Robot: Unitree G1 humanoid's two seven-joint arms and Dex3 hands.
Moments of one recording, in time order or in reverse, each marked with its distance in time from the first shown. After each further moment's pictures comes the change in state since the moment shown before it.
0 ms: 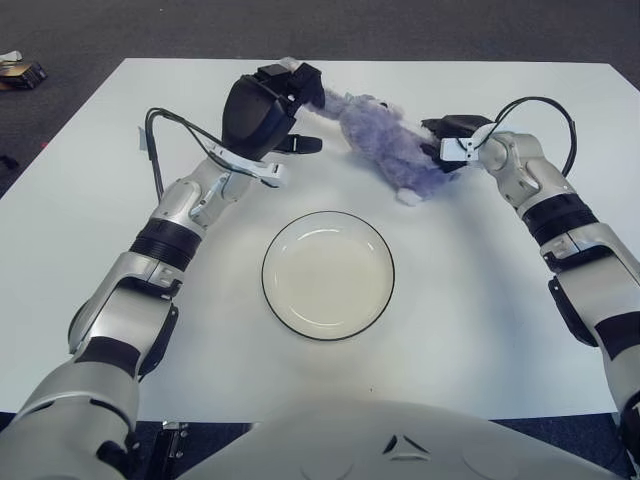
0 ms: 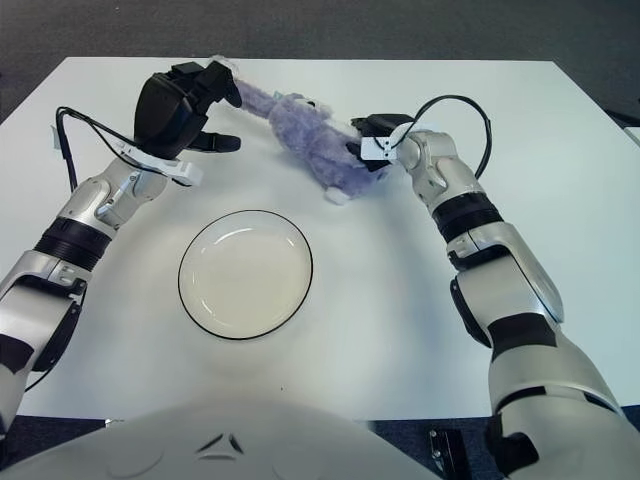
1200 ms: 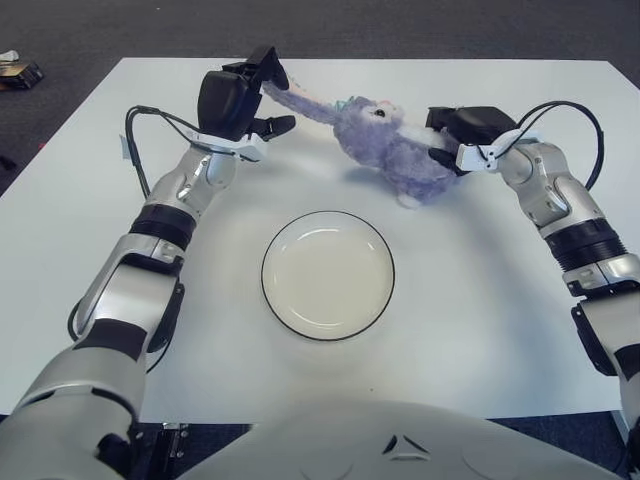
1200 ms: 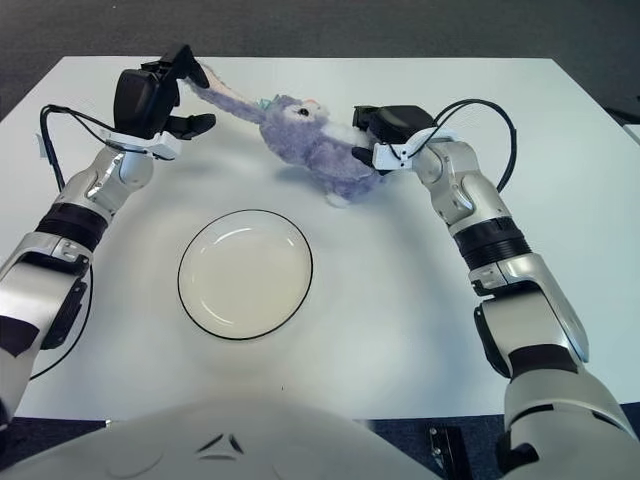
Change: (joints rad) left arm -0.111 -0.017 0.080 0.354 -0.199 -0.045 -0.069; right arm 0.176 -0.094 -0.153 -0.265 -0.028 -0.155 -0.203
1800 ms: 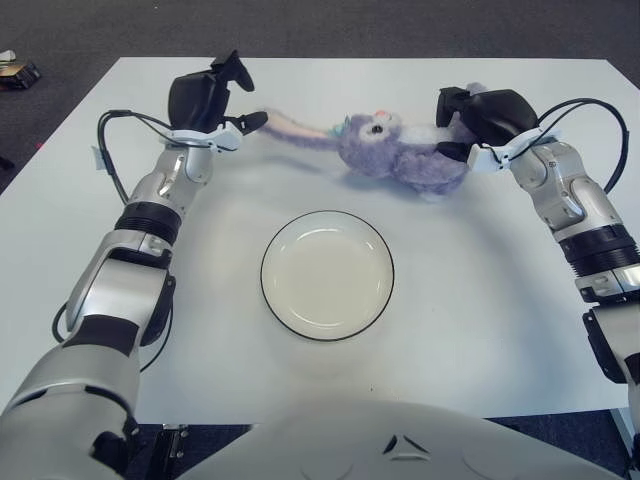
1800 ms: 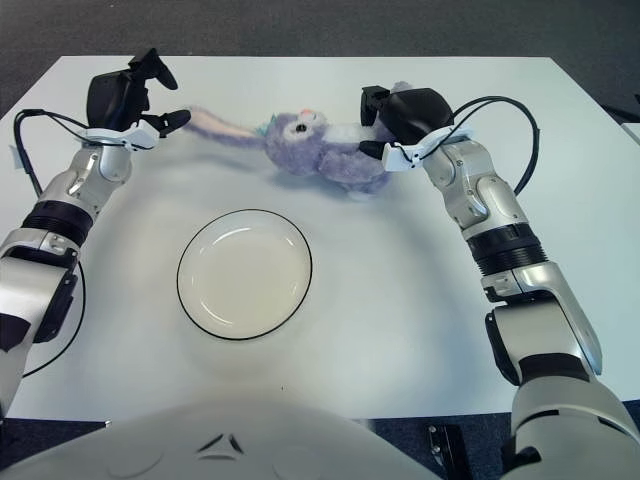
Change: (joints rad) left arm -0.030 0.046 0.029 0.149 -0.039 0.156 -0.049; right arm 0.024 -0.027 -0.046 -0.081 -0.061 -0.038 -0.144
